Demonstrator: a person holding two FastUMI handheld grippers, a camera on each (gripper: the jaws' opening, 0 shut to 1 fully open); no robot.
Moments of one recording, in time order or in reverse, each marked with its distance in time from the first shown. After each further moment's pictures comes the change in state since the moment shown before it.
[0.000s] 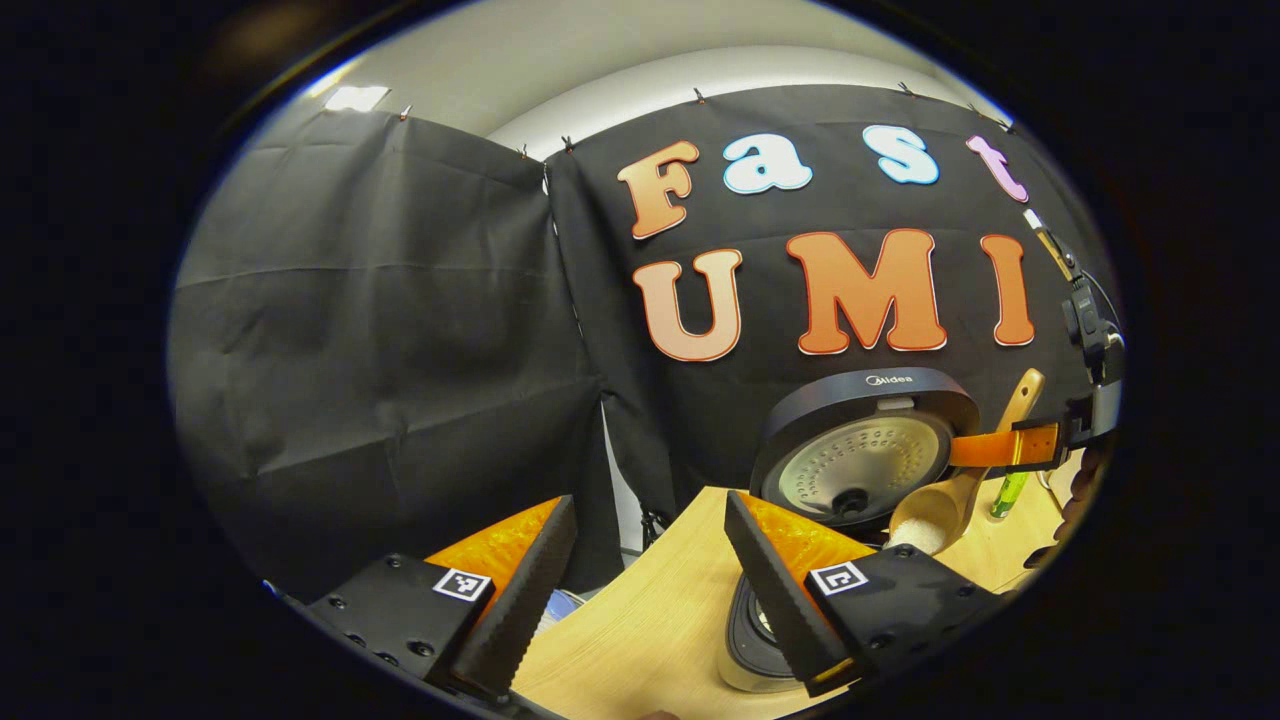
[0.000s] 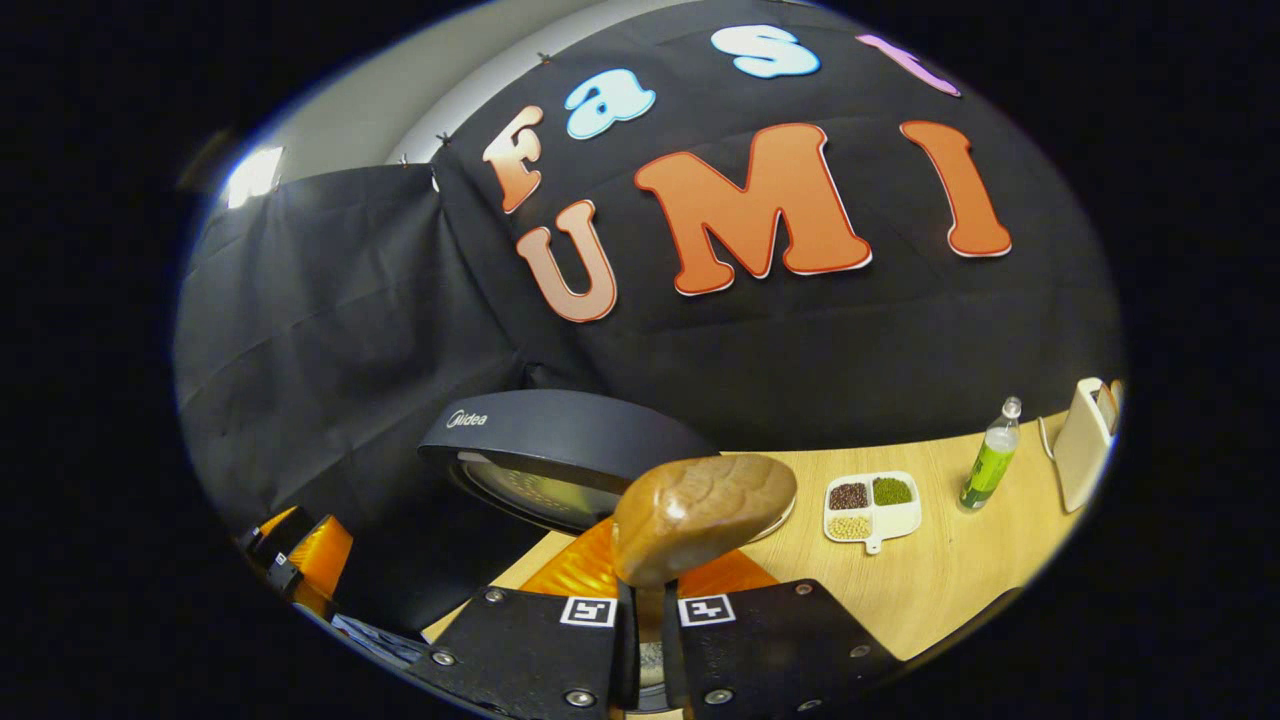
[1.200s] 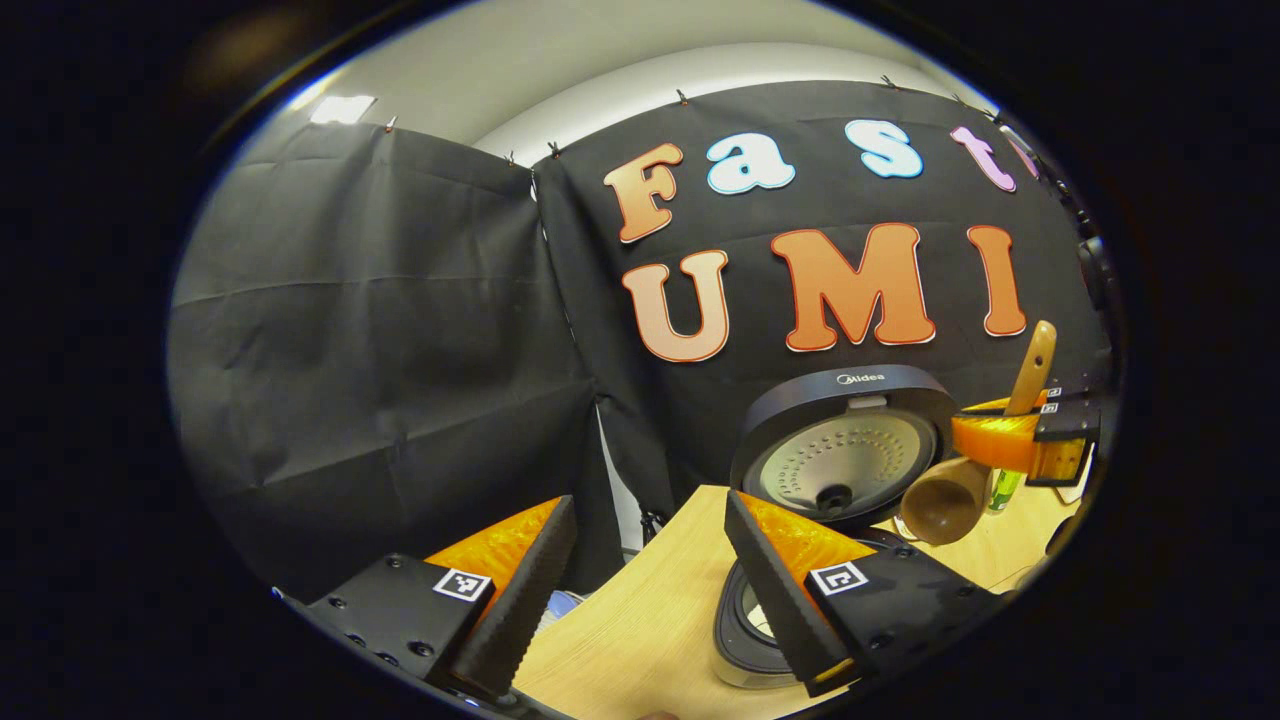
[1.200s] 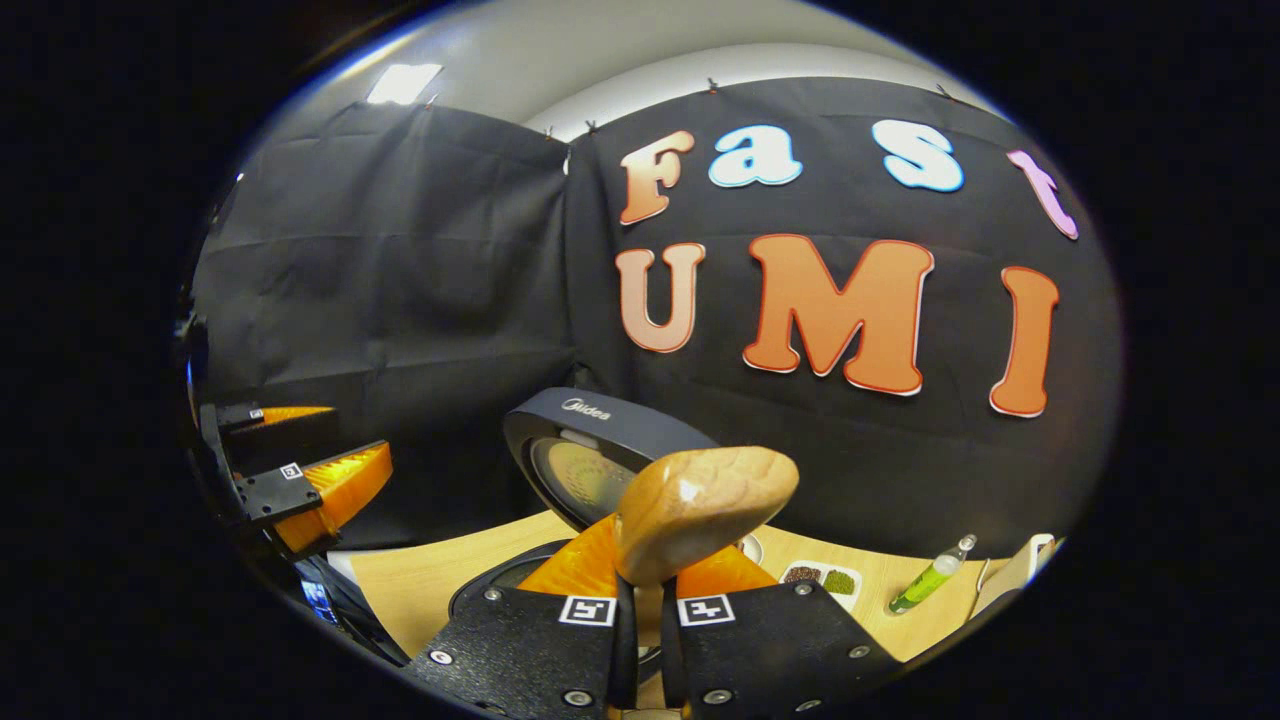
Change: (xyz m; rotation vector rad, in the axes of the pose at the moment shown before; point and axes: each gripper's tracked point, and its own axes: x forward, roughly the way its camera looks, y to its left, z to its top) left arm -0.015 -0.023 0.005 0.028 0.005 -0.012; right arm -0.047 0.006 0.021 -0.316 -0.118 0.073
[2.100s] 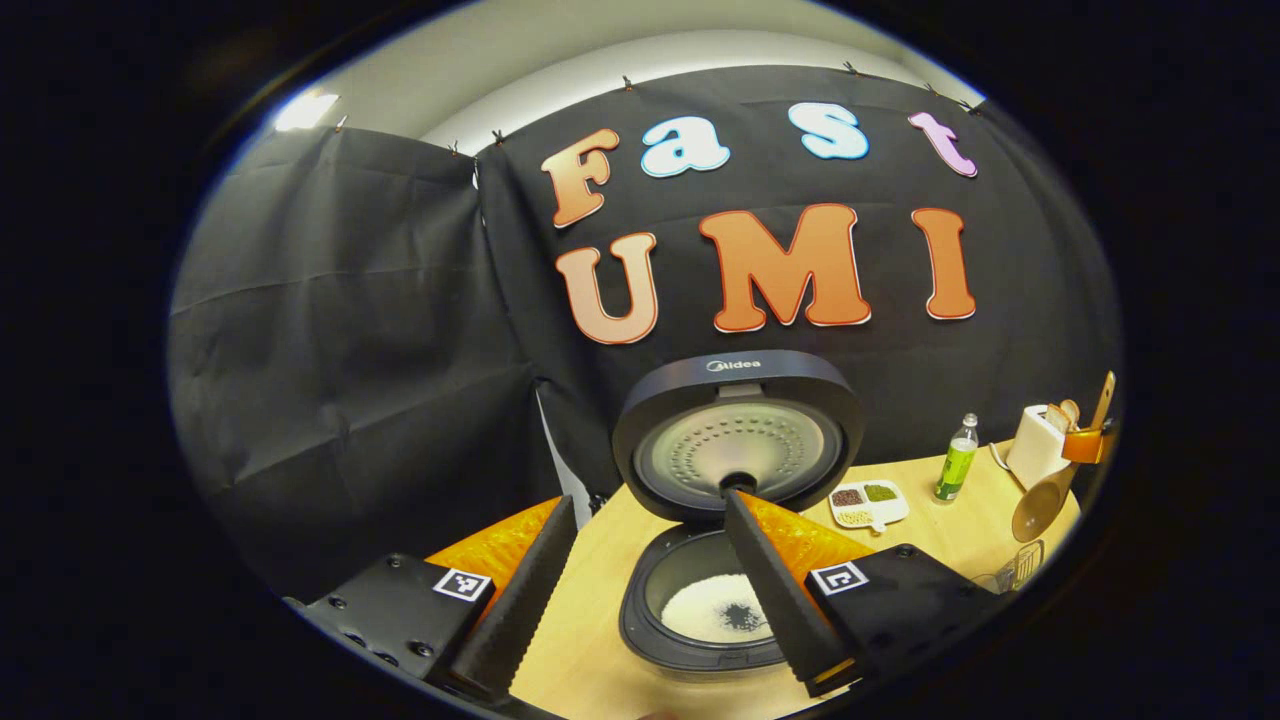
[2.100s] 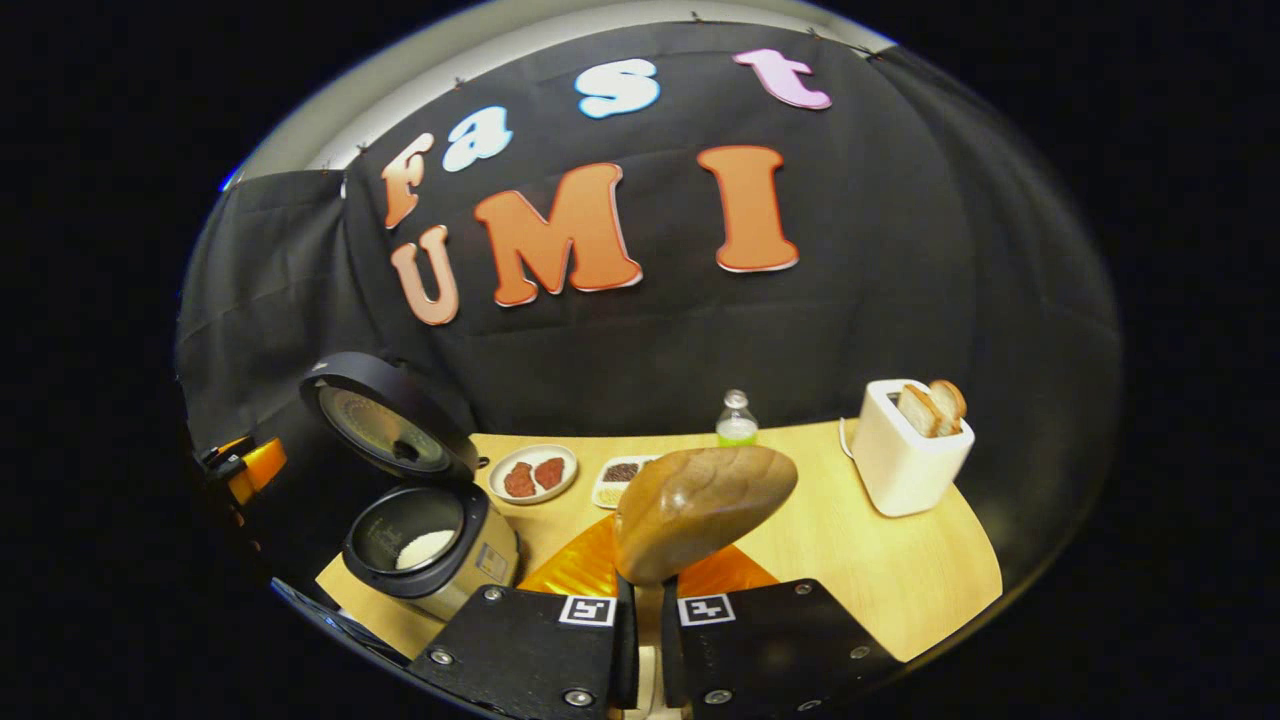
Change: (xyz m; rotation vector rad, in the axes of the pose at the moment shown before) left arm -0.015 -0.092 -0.004 0.017 0.074 -0.145; right arm -0.170 -0.208 -0.119 0.343 0.196 -0.480
